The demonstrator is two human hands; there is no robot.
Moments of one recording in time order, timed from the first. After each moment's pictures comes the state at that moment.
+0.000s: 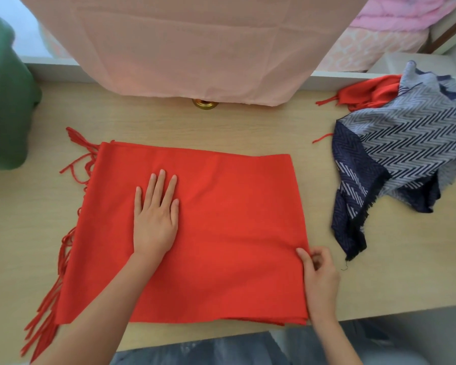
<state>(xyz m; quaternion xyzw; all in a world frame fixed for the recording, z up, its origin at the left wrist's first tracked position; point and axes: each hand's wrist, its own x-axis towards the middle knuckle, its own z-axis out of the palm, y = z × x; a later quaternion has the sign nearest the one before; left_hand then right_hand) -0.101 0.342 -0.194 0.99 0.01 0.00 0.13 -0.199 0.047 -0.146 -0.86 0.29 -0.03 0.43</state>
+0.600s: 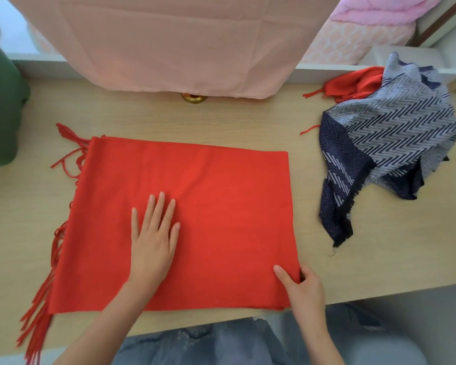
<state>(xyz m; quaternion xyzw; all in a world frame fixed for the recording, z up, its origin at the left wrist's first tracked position) -0.163 0.328 -0.182 0.99 -0.03 0.01 0.14 -0.240 0.051 -0.130 -0.80 0.38 0.12 0.46</state>
